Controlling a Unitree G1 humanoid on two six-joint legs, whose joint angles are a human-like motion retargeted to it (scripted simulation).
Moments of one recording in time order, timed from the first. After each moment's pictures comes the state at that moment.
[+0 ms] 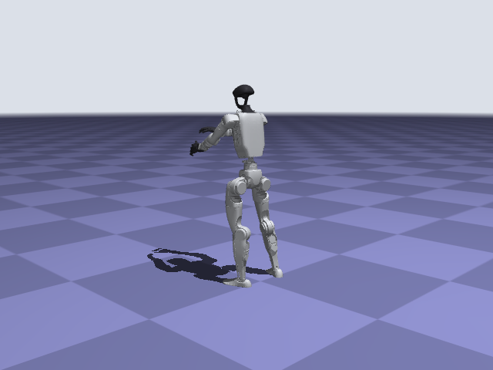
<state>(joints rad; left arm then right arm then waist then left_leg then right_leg) -0.95 0.29 -0.61 1.04 -0.40 -0.19 0.28 -1.29 -0.33 0.94 0.93 -0.59 0.05 -0.39 -0.06 0.00 0.14 0.10 0.05 0.33 -0.07 -0.09 -0.21 0.01 -0.24 -0.33 0.14 -0.03 0.23</state>
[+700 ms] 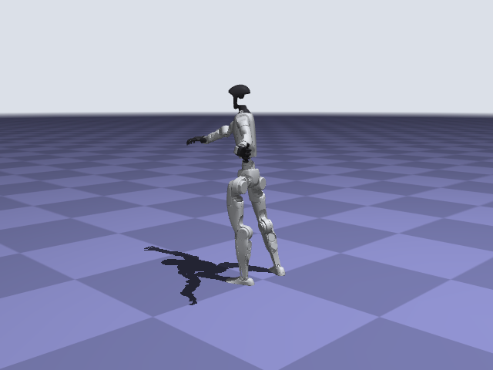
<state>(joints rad) 0.17 0.89 0.87 1.01 -1.07 -0.37 0.65 -0.93 -0.76 0.62 1.30 -0.43 0.15 -0.40 0.52 -0.06 0.08 0.06 0.01 0.15 -0.09 -0.08 -0.23 0.10 -0.30 -0.55 0.16 -0.08 0.21</state>
